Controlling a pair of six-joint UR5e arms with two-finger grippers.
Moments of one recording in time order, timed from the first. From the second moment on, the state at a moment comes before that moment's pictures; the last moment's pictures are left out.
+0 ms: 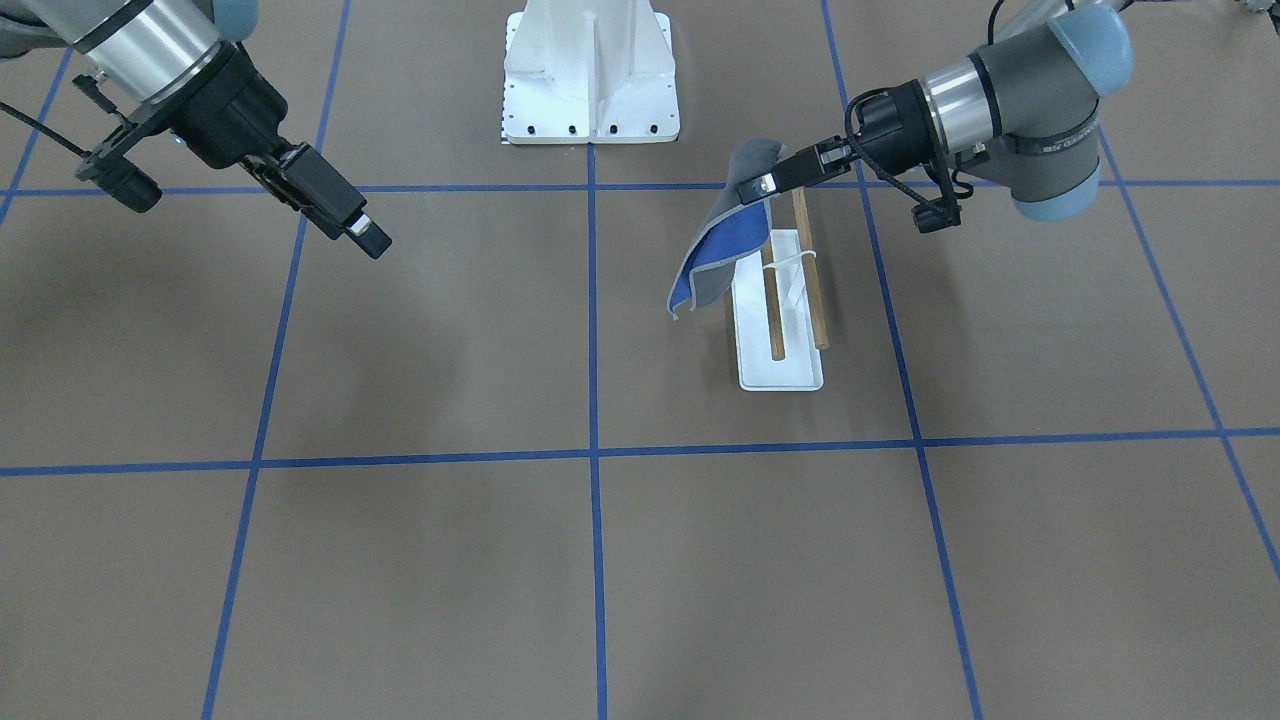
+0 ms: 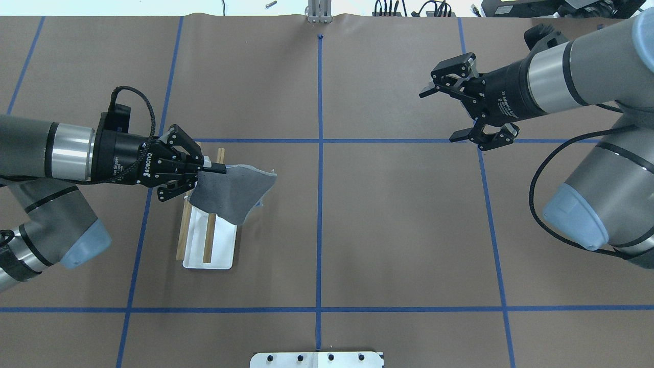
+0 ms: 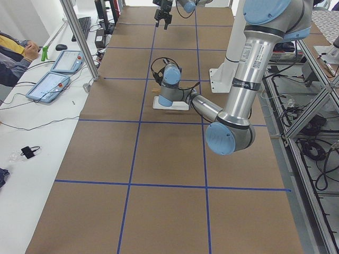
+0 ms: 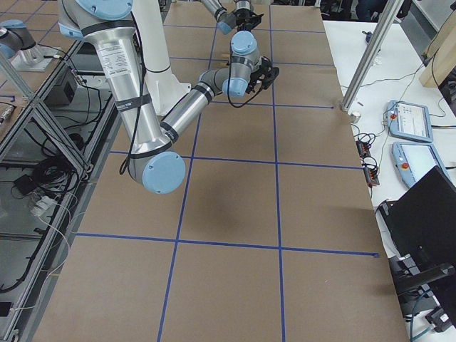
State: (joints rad) left arm -0.74 -1.84 -1.68 -3.09 -2.18 -2.44; right arm 0.87 -1.25 2.03 -1.11 2.13 1.95
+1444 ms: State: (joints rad) left arm -0.82 -1.60 -1.62 -3.26 -2.16 -1.92; right arm 0.94 -1.26 1.97 -1.12 2.12 1.81
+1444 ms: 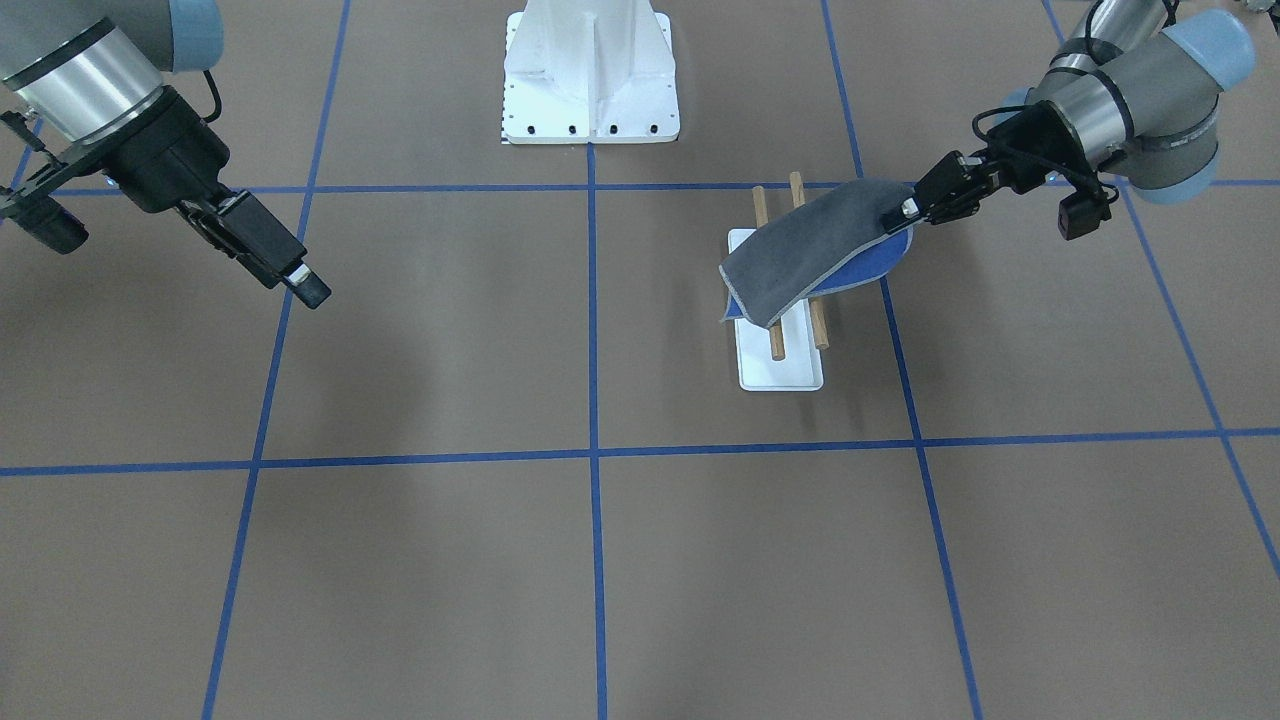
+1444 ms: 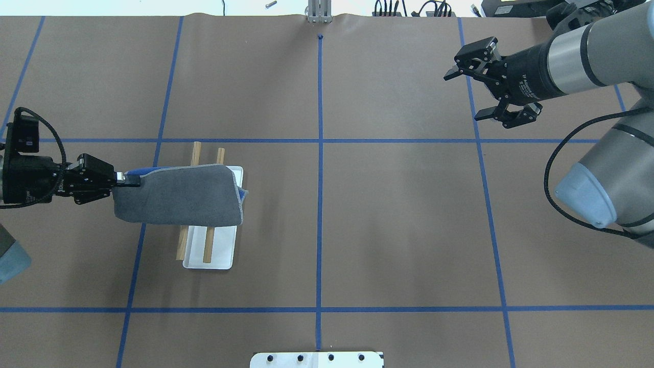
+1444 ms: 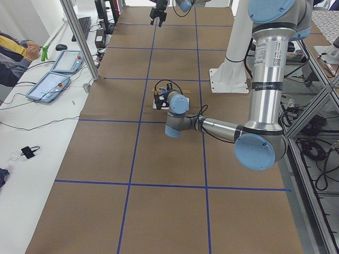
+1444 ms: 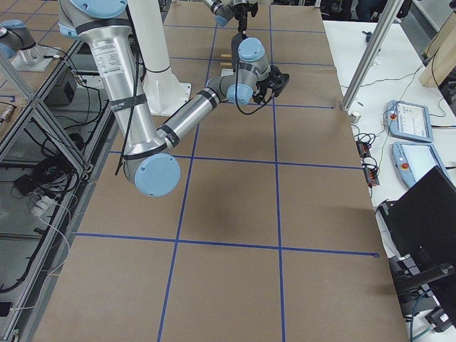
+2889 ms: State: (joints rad) left arm -0.83 -1.61 -1.52 -3.26 -2.14 -1.93; right arm 1.07 -1.60 1.96 -1.16 2.14 1.14
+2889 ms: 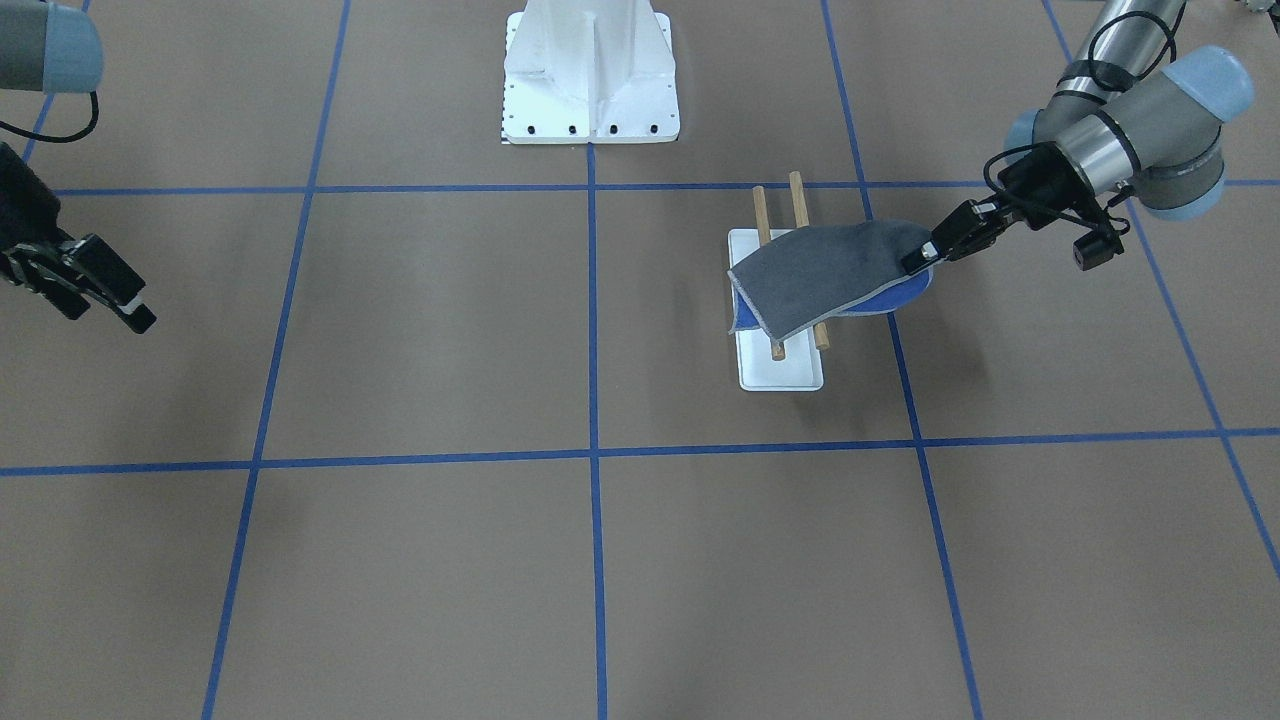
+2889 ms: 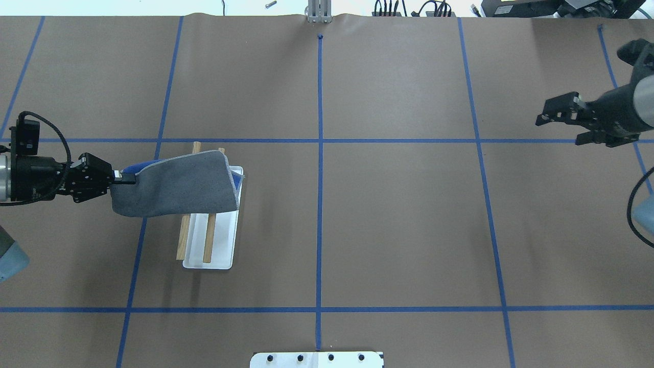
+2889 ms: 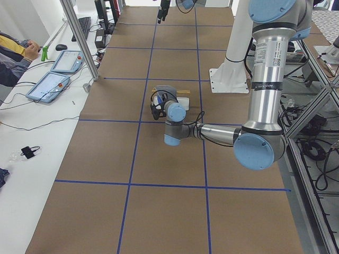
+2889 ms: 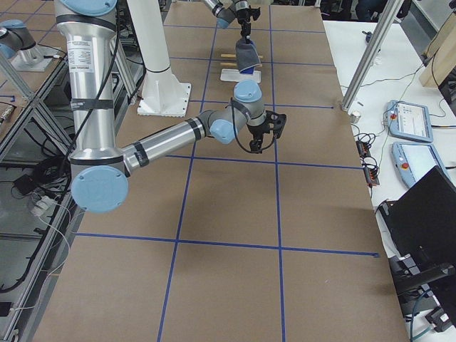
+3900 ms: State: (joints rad) left arm -0.83 -1.61 -1.52 -3.26 -2.10 -1.93; right arm 1.23 -1.71 1.97 -1.29 2.23 0.68
